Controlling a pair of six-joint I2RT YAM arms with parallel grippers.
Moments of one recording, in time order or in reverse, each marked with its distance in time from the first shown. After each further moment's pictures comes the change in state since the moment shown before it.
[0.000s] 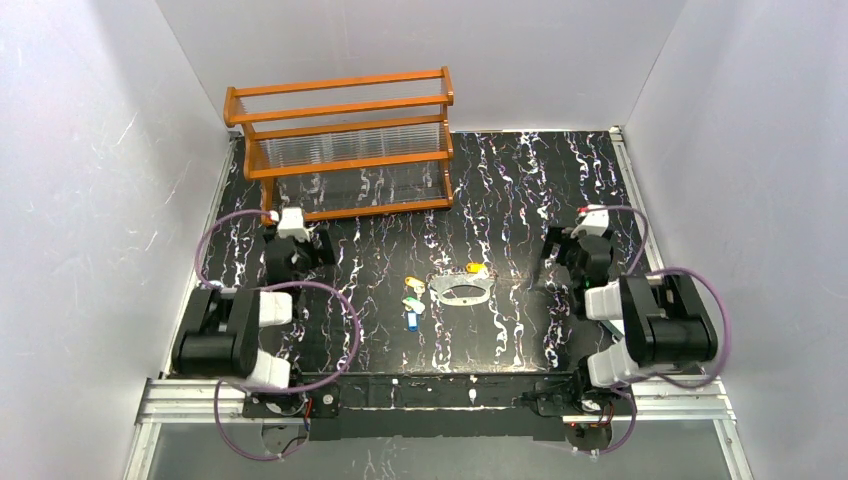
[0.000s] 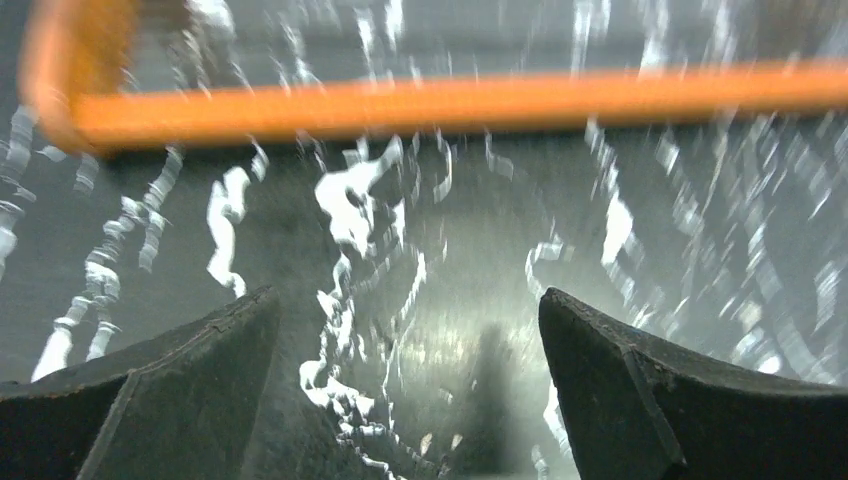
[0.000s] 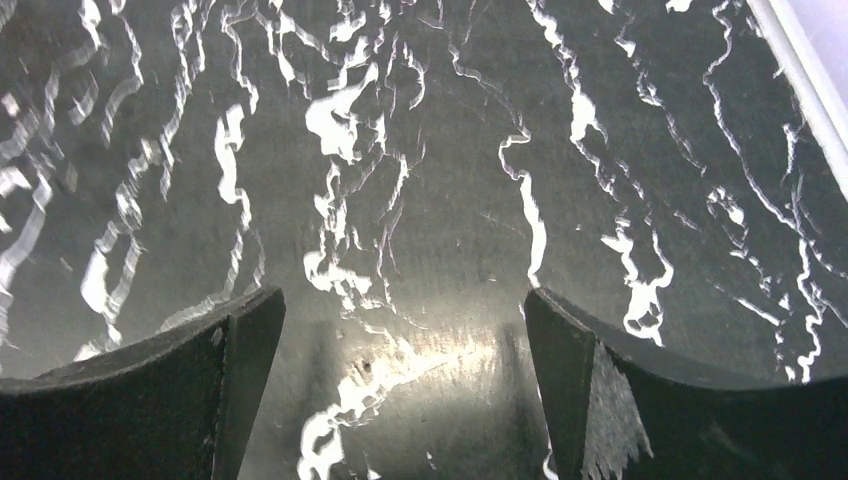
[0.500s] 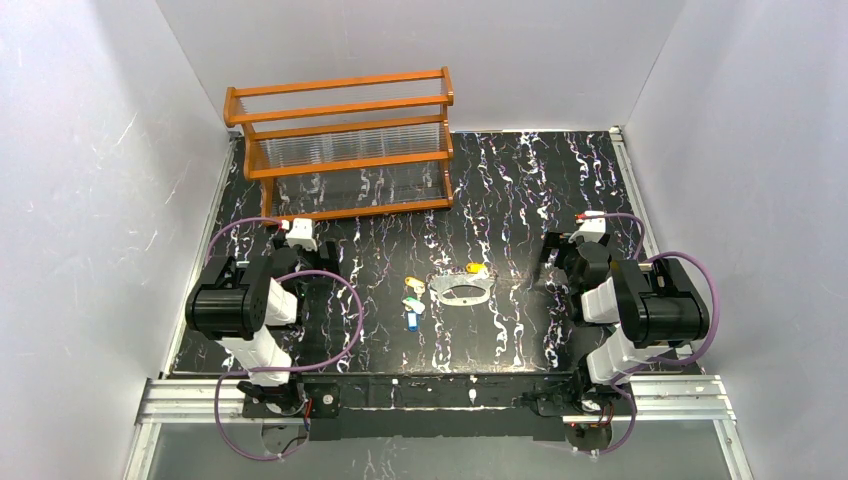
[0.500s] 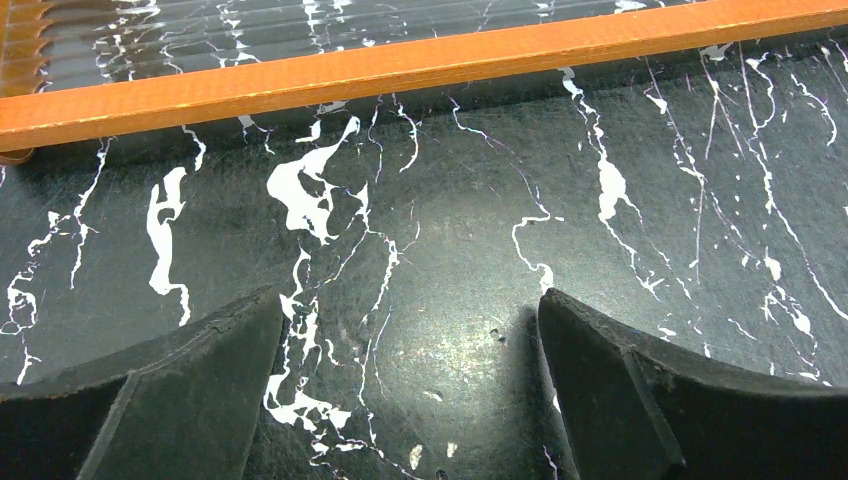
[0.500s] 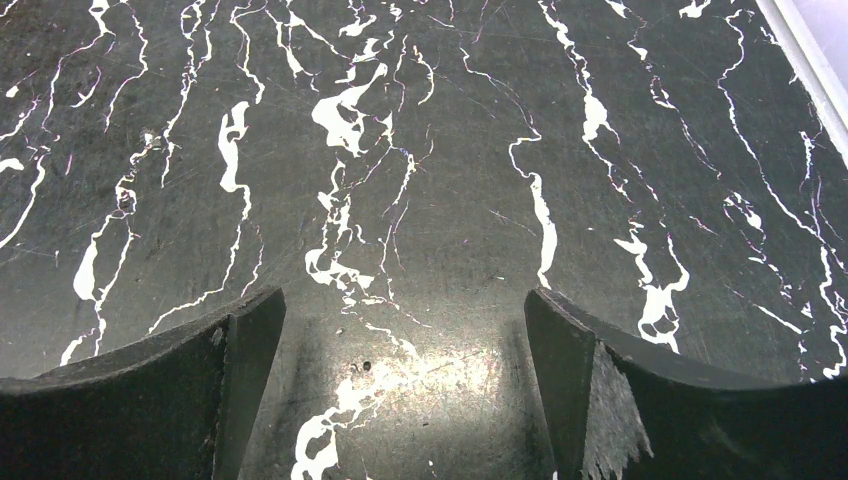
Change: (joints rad) left arm 0.002 0.118 -0.015 0.164 0.063 0.024; right arm 0.000 0.045 -0.013 0.083 -0.010 -0.004
